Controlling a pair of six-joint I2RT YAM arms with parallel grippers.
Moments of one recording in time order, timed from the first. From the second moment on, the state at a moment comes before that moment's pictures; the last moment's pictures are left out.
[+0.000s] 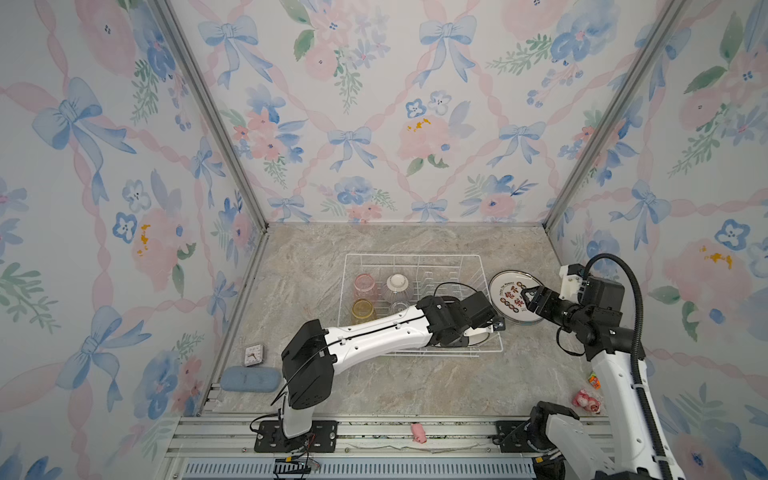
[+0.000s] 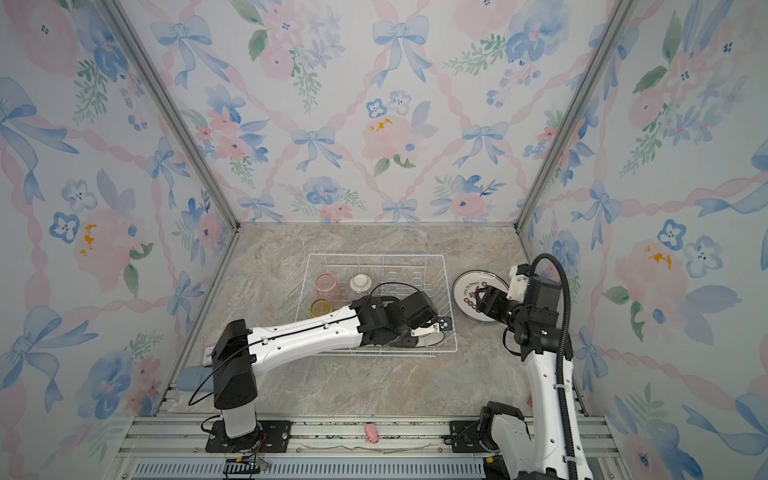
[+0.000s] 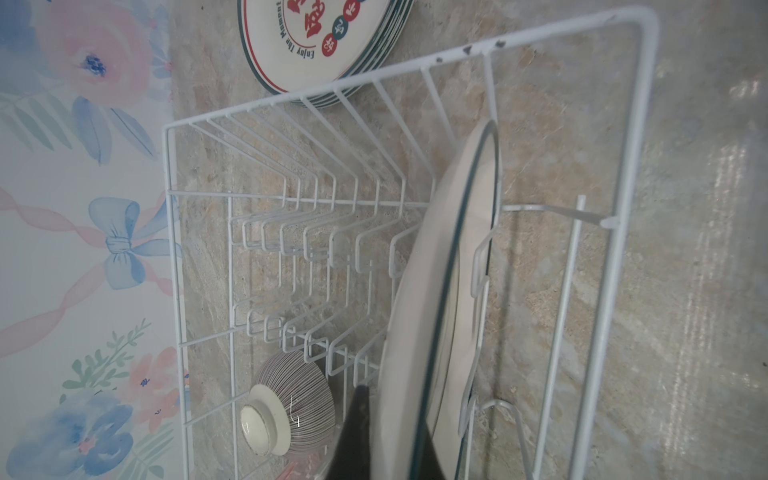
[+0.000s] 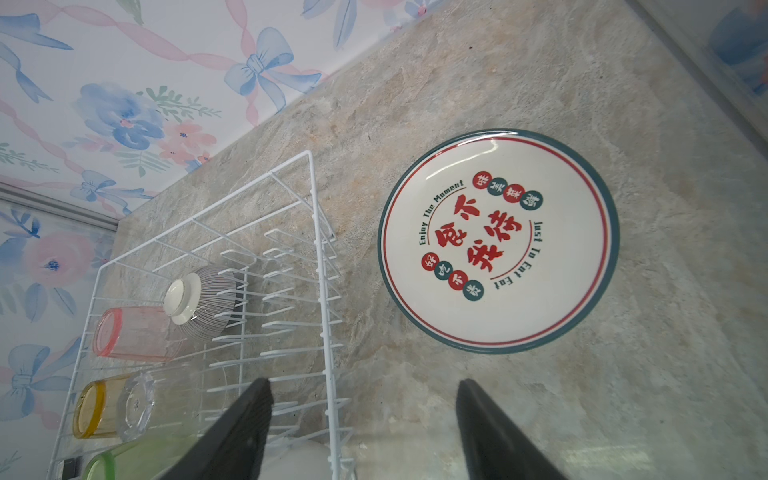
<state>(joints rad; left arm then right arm) -1.18 1.86 1.67 -0.83 -0.38 0.53 -0.23 0.89 0.84 -0.66 -0.39 0.30</state>
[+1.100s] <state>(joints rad) -1.19 1.86 1.71 -0.87 -0.40 0.52 -0.23 0.88 0.81 -0.64 -0.39 0.31</state>
